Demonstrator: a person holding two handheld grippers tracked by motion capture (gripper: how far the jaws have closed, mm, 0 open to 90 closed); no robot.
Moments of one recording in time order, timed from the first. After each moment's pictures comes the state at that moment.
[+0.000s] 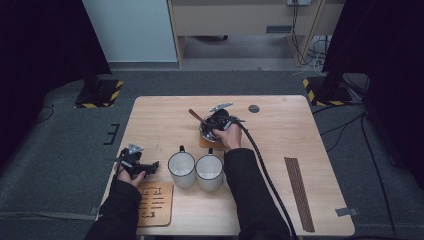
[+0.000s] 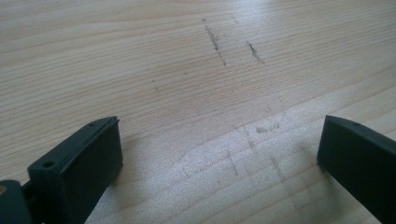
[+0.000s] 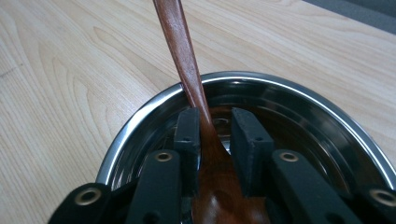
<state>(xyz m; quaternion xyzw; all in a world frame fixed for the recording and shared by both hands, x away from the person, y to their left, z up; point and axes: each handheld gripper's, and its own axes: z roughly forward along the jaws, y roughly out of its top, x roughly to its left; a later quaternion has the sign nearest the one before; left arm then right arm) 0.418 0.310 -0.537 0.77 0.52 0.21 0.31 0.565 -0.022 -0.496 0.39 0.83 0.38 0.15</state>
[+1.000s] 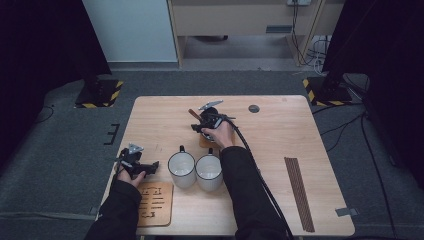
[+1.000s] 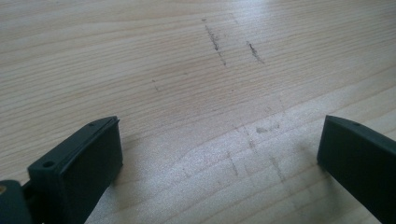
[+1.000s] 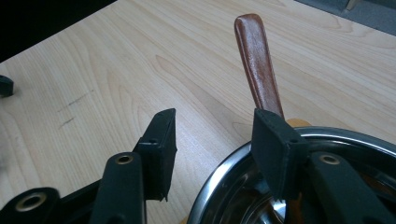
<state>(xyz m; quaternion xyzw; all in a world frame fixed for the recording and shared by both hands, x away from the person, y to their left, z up) 0.418 0.310 -0.537 0.77 0.52 0.21 0.31 0.567 0.013 -0.487 0.35 0.83 0.42 0.09</state>
